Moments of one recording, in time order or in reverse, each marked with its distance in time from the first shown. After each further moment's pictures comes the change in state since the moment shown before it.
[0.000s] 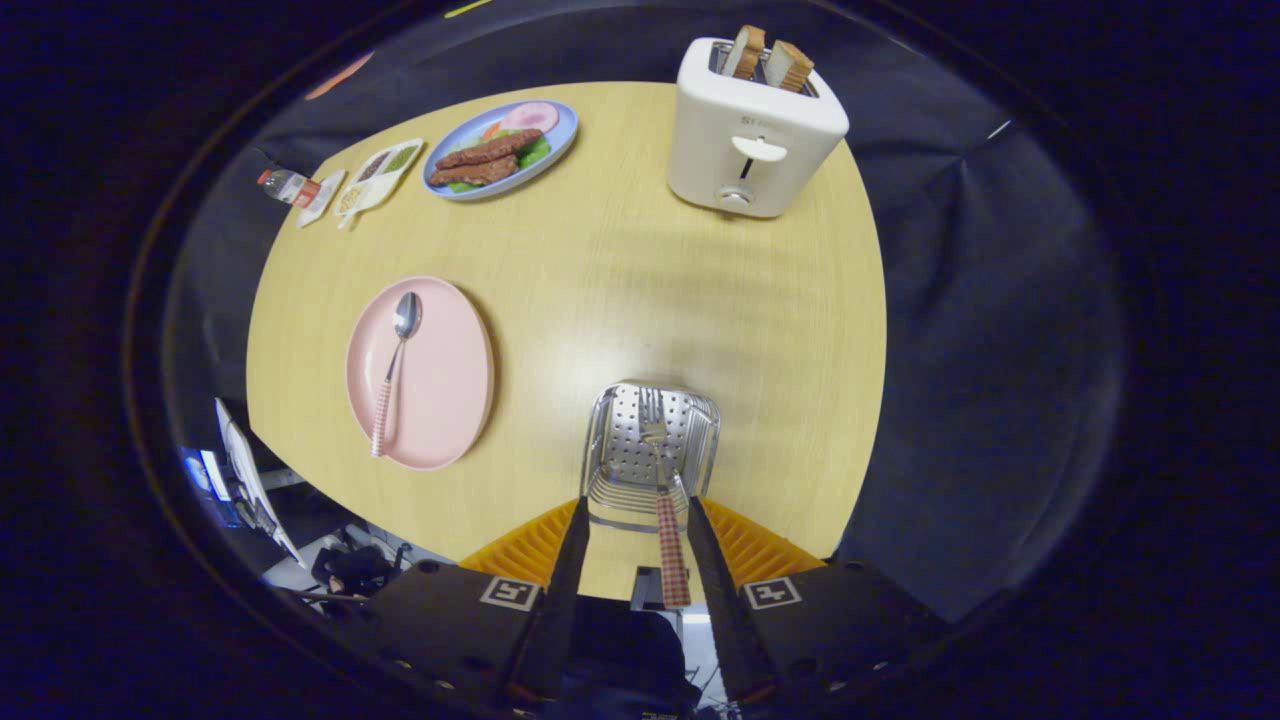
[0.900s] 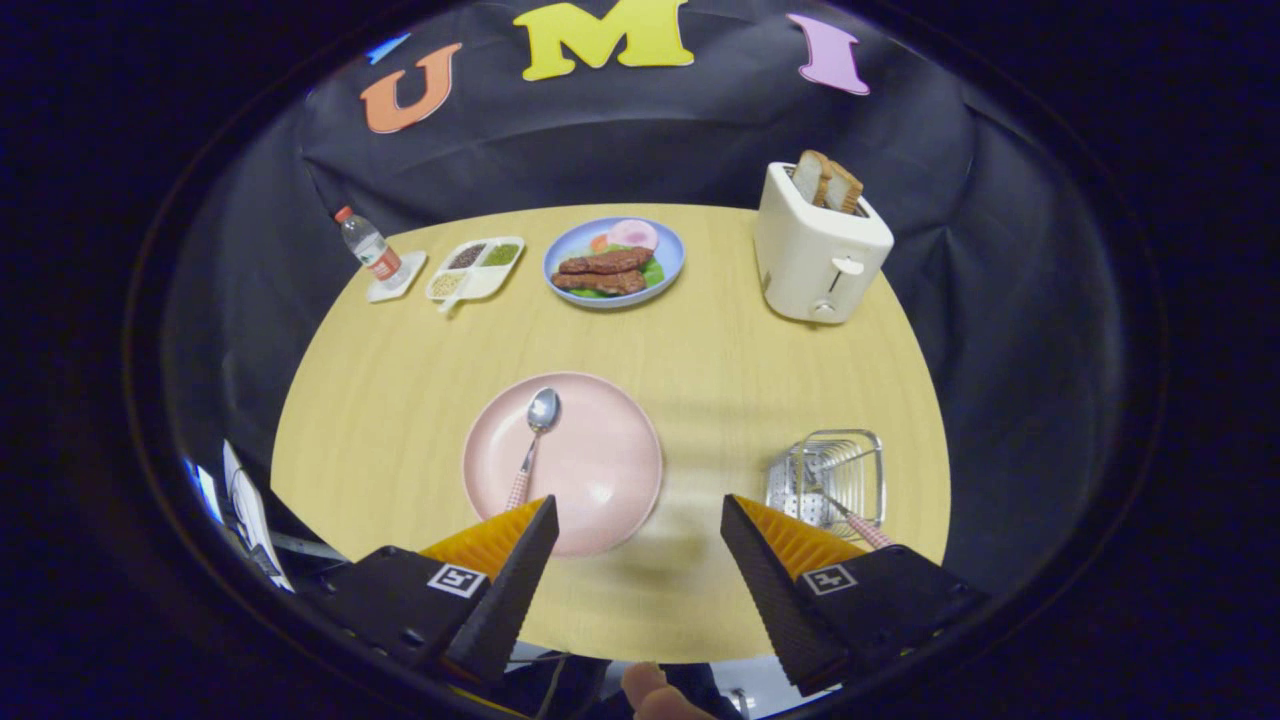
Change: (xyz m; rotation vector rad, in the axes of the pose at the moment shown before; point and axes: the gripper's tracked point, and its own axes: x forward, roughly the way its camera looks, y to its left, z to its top) arm -0.001 0.154 0.009 0.062 -0.458 0.043
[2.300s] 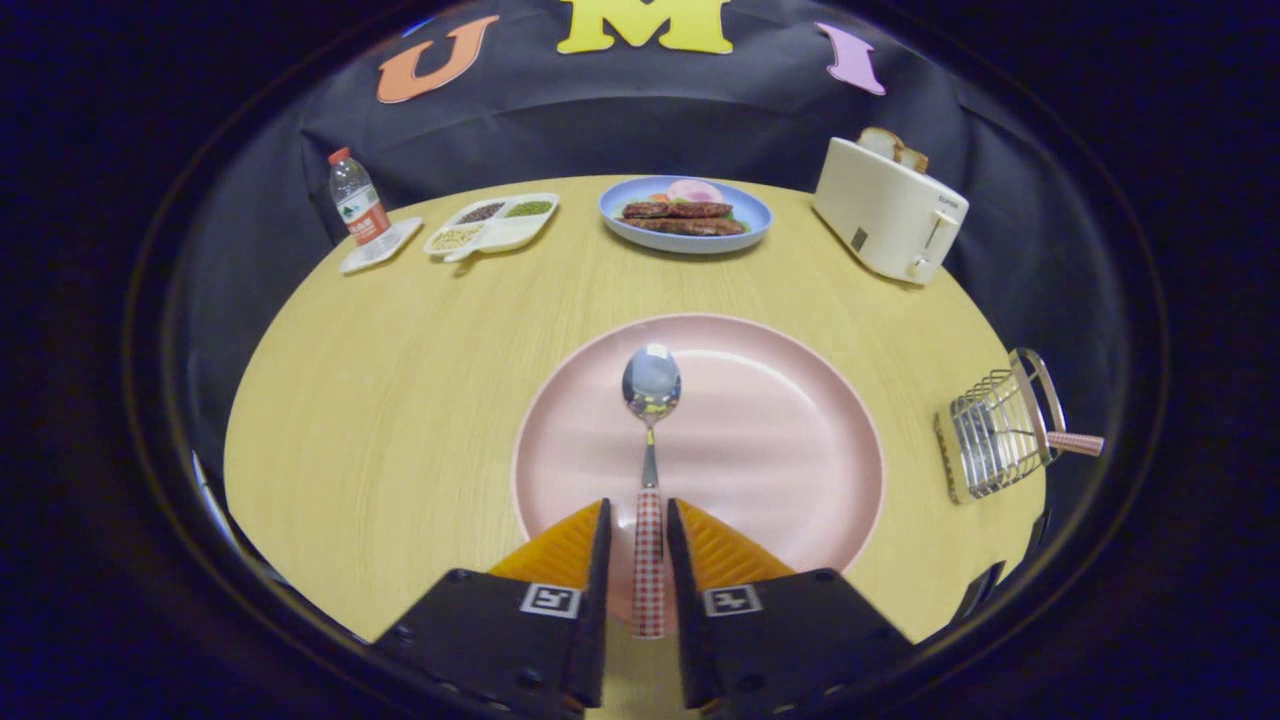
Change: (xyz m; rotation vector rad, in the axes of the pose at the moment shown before) arm 0.129 0.112 -0.043 0.030 -0.067 -0.114
